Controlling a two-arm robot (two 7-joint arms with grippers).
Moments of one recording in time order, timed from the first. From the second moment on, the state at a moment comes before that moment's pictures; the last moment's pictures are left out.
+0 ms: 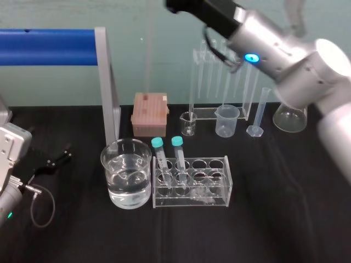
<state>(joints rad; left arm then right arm) -0.20 0.60 0.45 -1.41 -0.25 -0.12 0.03 0.72 0.30 -0.45 -1.40 0.84 -0.07 0.79</state>
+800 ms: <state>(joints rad) -0.20 0.60 0.45 -1.41 -0.25 -0.12 0.03 0.46 0.52 -0.45 -1.51 0.81 -0.04 0.66</state>
